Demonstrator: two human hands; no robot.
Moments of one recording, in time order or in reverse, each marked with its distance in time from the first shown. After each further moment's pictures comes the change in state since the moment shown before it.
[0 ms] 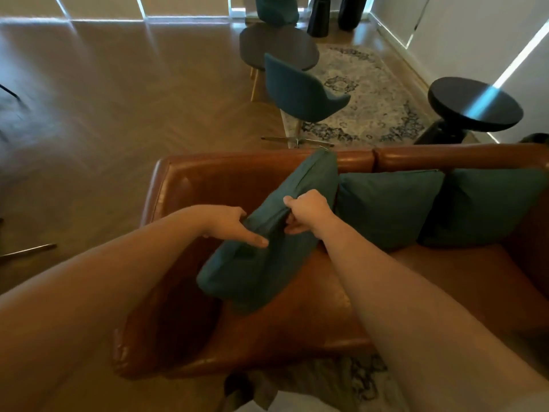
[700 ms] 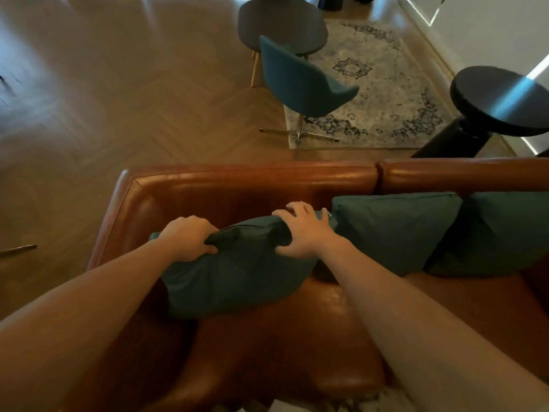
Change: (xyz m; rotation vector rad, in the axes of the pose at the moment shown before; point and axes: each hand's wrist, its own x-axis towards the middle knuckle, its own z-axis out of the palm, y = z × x) left_hand 0.163 -0.016 -0.047 0.256 0.288 0.135; right_hand 0.157 0.008 -0.079 -1.076 -0.228 -0.455
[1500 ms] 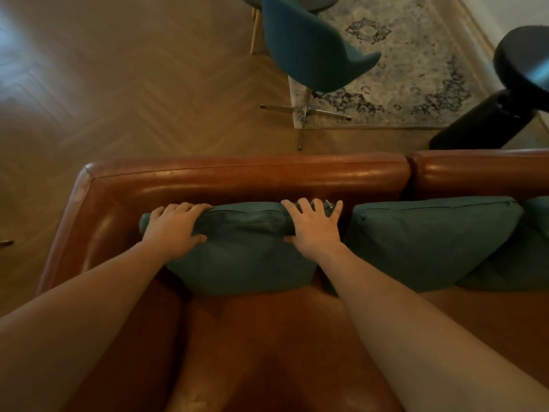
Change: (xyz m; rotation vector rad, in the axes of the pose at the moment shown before) left_hand 0.150 -0.068 0.039 0.073 0.127 -0.188; right_hand 0.149 0.066 0.053 -0.081 0.088 0.131
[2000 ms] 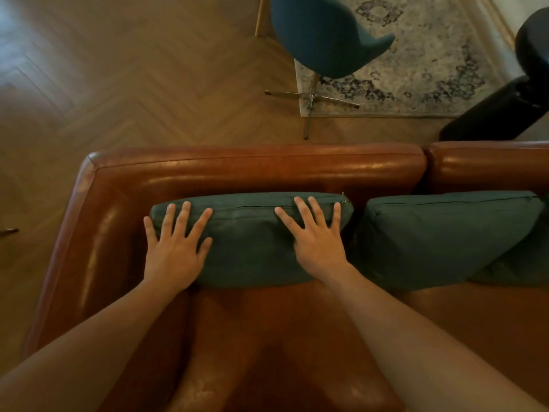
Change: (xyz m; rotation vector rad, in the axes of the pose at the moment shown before) left_hand -0.046 -0.003 0.067 0.017 0.277 -0.083; right_hand -0.019 -0.011 0.051 -0.084 0.218 -0.169
